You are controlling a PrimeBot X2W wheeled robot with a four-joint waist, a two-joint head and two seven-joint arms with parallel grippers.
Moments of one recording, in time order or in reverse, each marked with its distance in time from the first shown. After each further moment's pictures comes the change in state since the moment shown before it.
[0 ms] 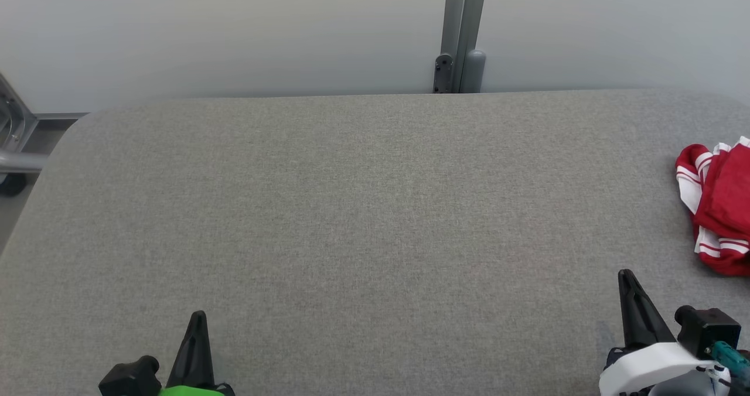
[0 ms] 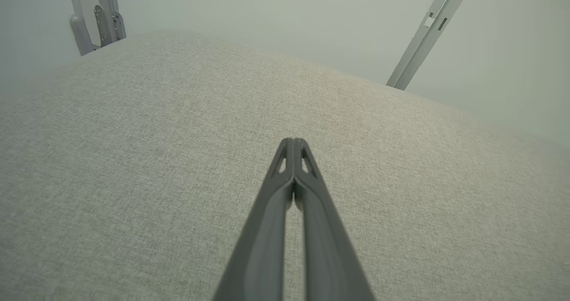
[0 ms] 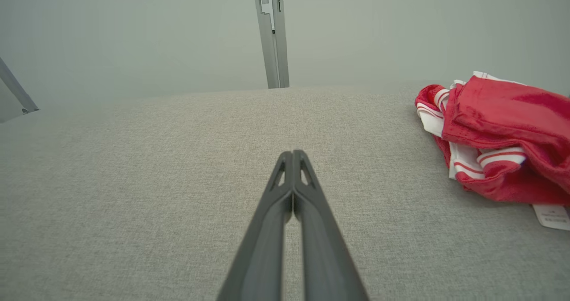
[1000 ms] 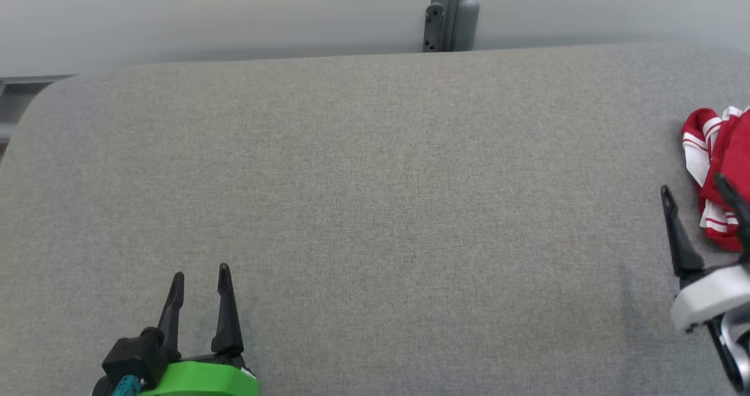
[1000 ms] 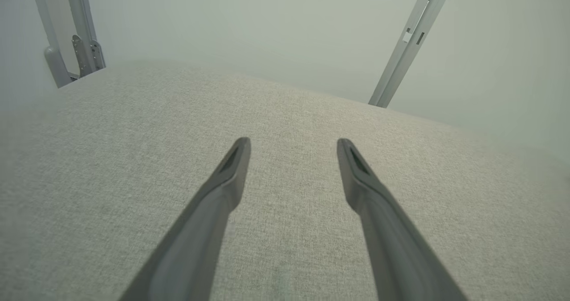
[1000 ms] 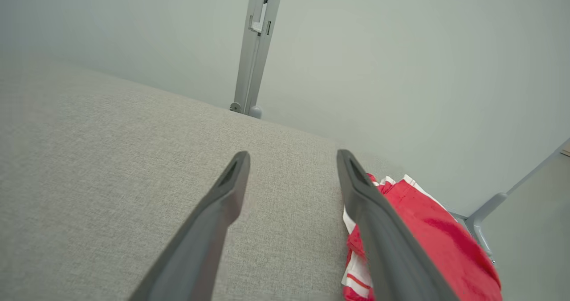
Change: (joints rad) left arm -0.041 0.004 -0.066 -0.131 0.007 0.072 -0.034; right arm -0.147 -0.303 0.020 -0.128 -0.064 0.000 0.118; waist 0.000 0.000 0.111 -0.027
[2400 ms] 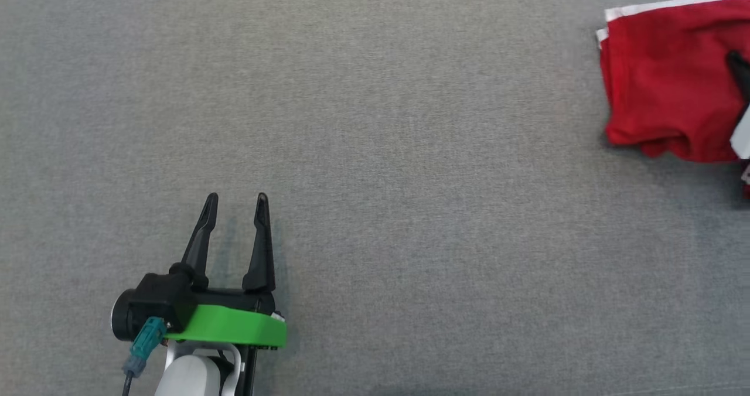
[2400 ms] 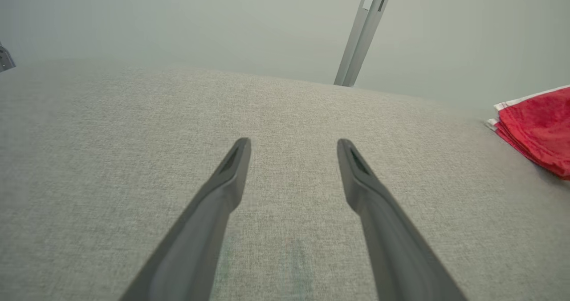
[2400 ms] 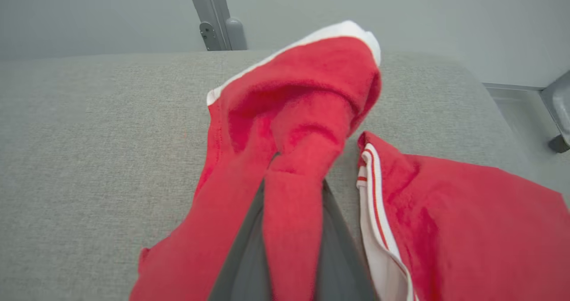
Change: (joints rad) left arm -0.154 0.000 -0.083 -0.053 0.069 -0.039 0.000; right arm -0.555 -0.180 0.132 0.329 0.460 0.000 0.467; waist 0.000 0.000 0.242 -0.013
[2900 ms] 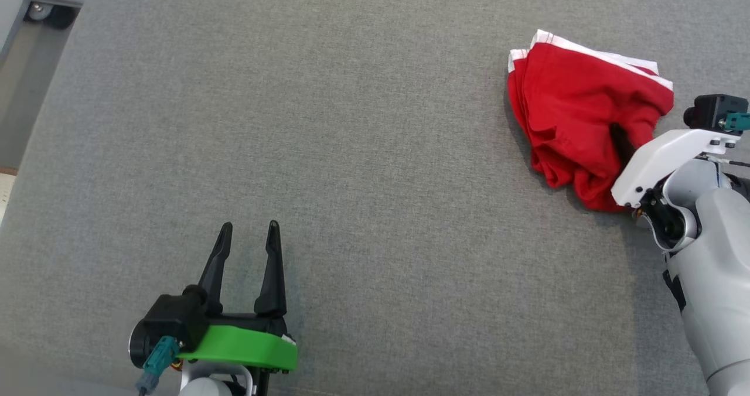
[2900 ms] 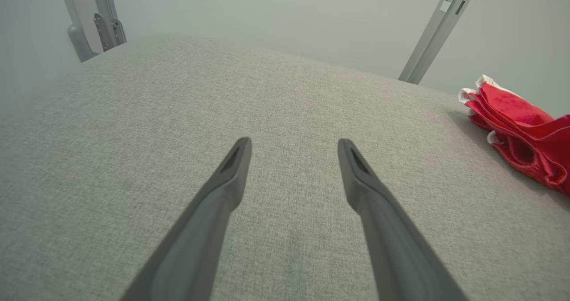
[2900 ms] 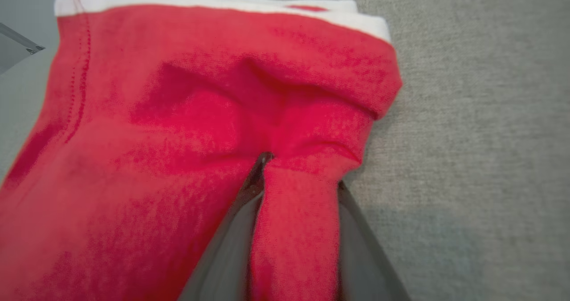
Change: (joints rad) left arm 0.052 0.001 -0.046 0.022 -0.060 0.035 0.000; right arm -0.011 0.324 -0.070 0.338 -0.086 0.001 -0.157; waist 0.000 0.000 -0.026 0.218
